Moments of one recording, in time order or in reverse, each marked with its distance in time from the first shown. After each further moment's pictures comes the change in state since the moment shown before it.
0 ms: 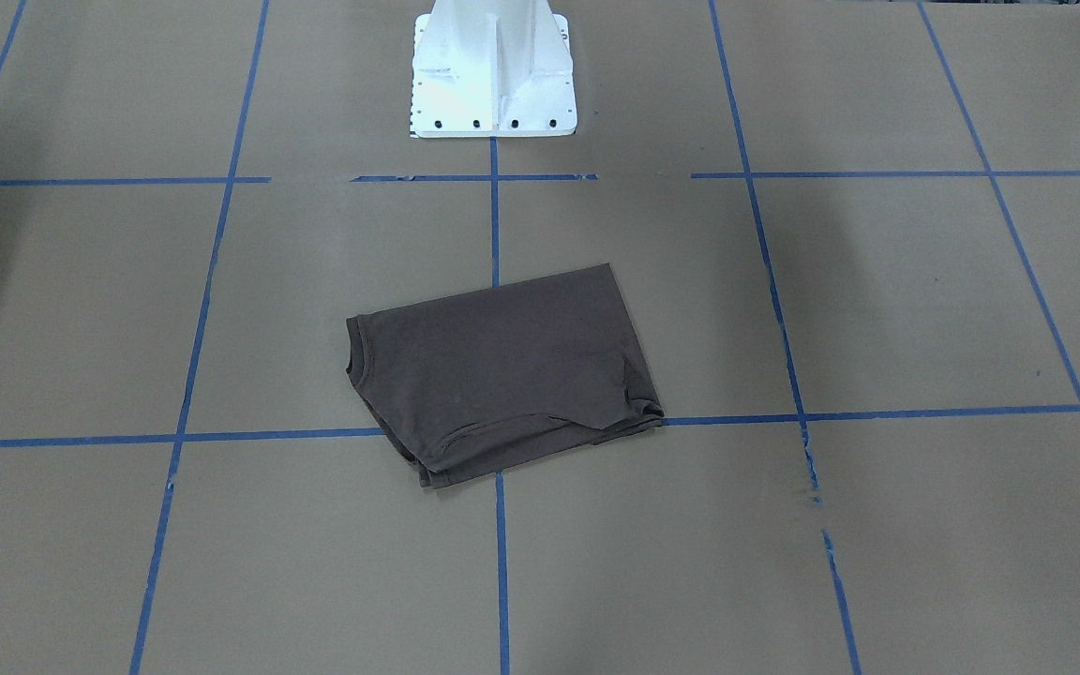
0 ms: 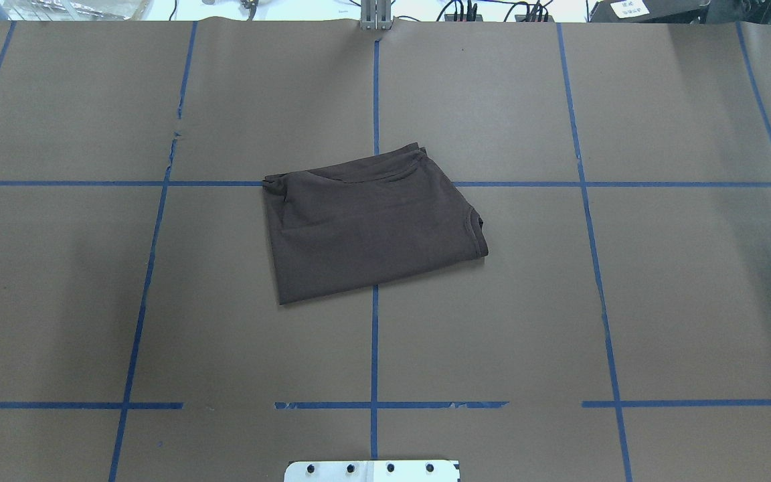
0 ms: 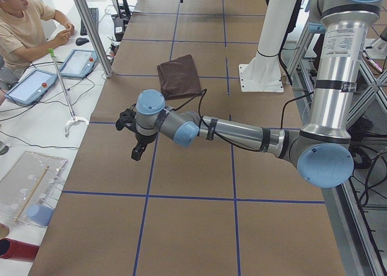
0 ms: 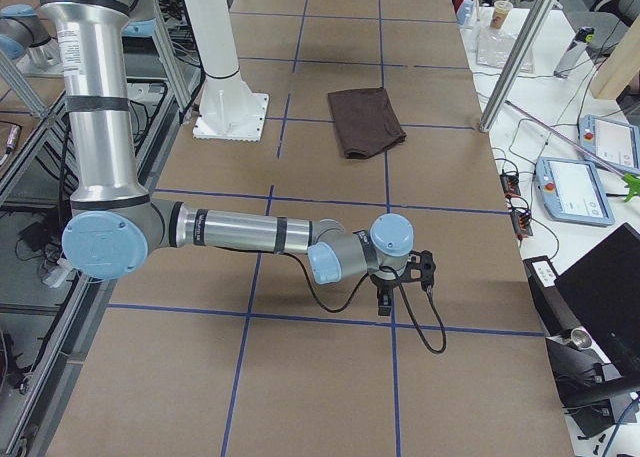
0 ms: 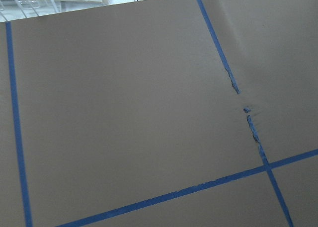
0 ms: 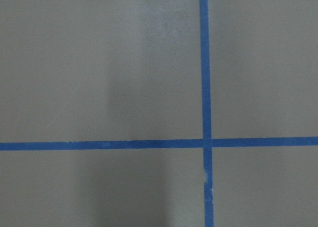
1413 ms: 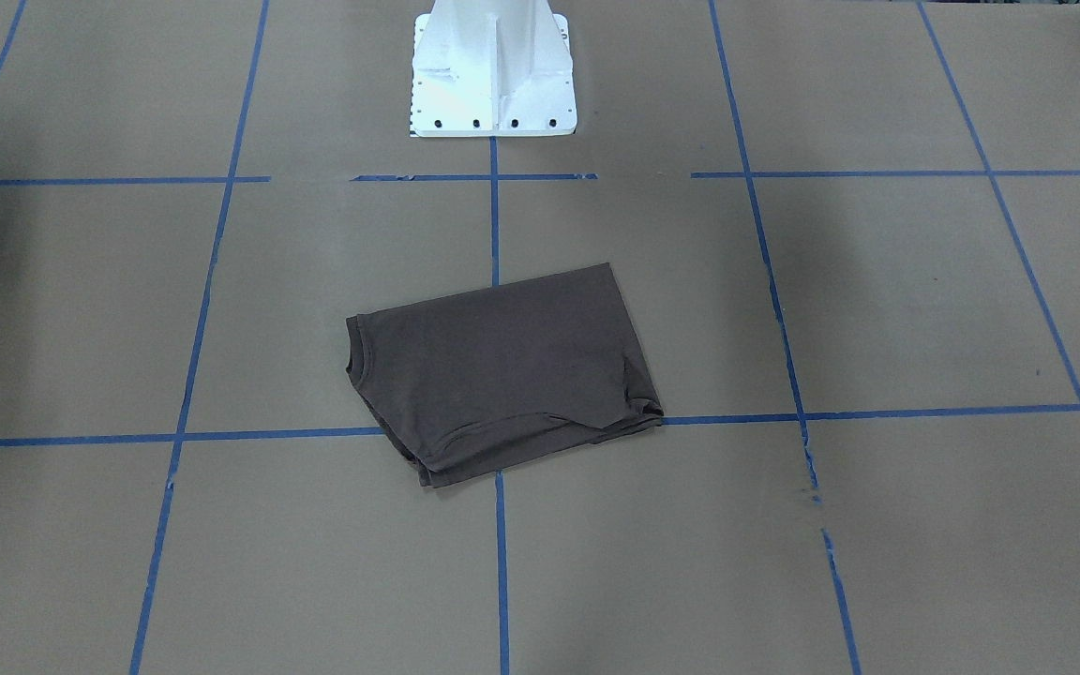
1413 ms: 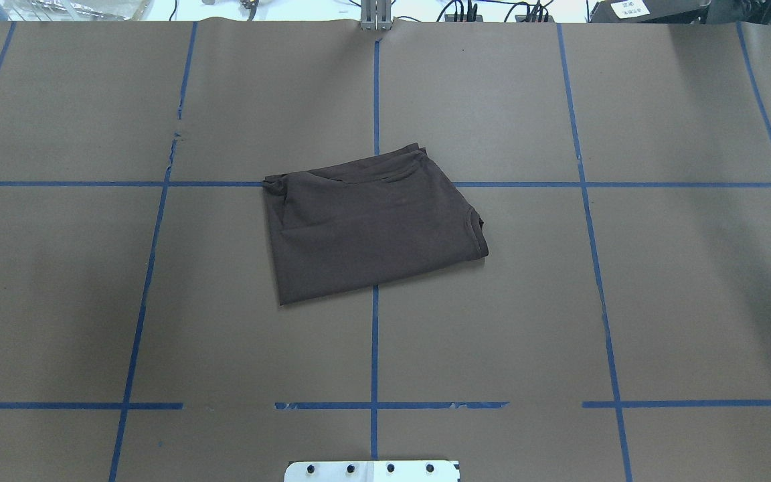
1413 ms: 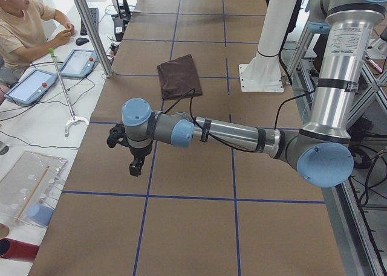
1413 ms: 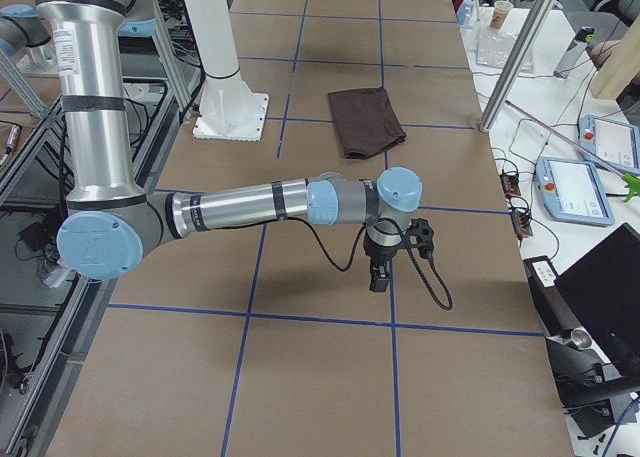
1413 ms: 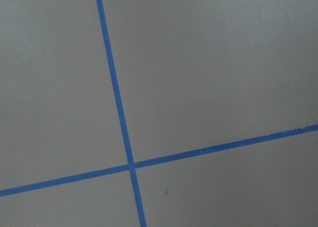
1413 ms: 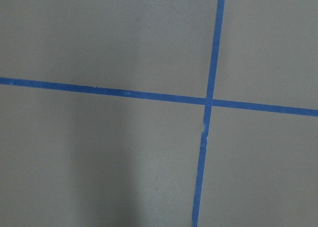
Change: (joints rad) left arm -0.102 -0.030 0.044 0.240 -0.034 0.117; right arm 0.022 0.006 0.265 -0.469 -0.059 -0.279
